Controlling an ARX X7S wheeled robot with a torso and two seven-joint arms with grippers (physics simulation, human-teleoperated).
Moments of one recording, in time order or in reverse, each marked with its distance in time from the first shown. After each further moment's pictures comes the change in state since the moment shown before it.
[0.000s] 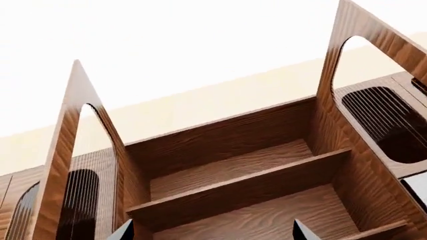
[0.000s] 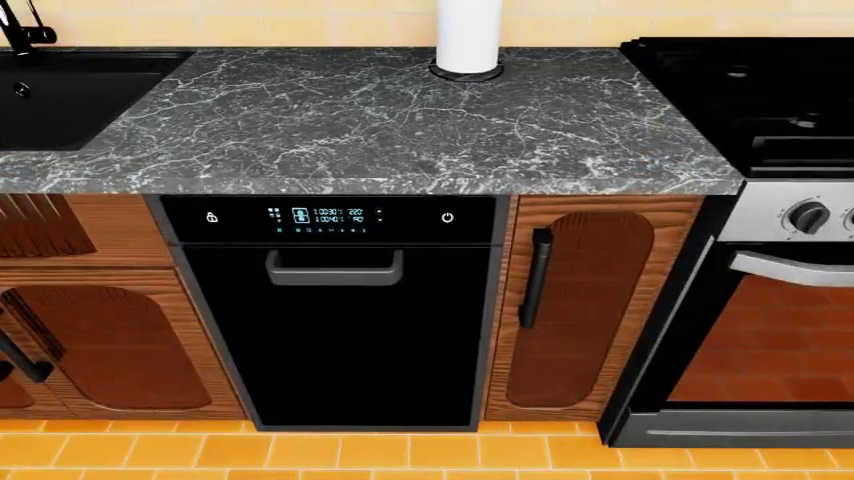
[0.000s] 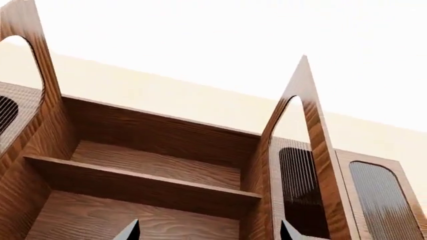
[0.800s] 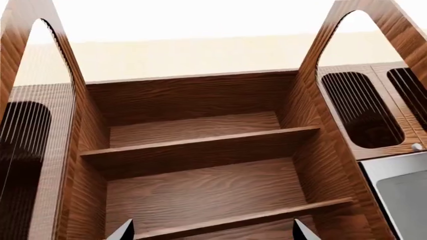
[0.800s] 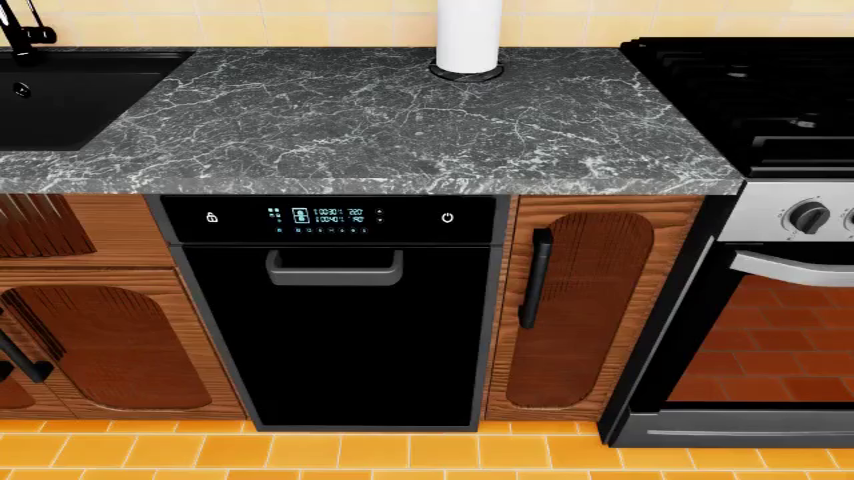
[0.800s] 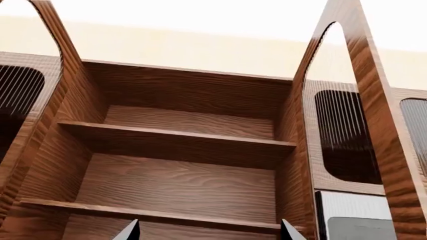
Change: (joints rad) left arm -0.006 0.177 -0.364 -0.333 0.377 0.068 0.306; right arm 0.003 -0.004 0.146 0.298 -0.002 -0.115 -0.097
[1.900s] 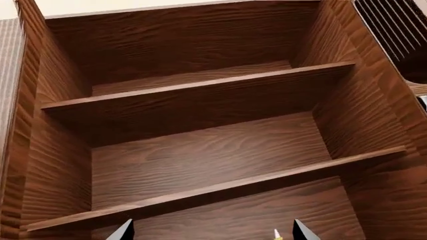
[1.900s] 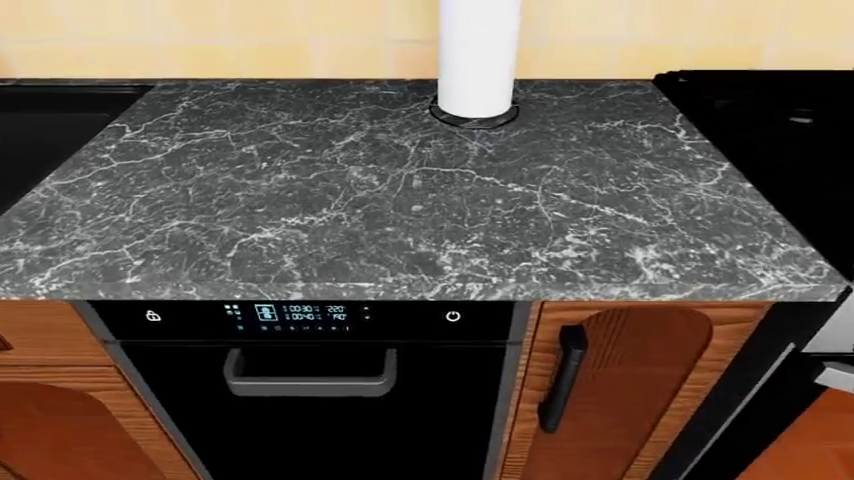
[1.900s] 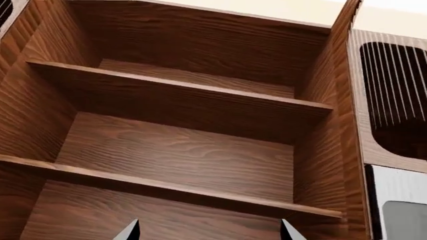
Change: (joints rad) left arm 0.000 0.014 0.003 -0.009 0.115 -0.065 0.090; right arm 0.000 -0.016 -0.004 -0.011 -0.125 0.056 -0.133
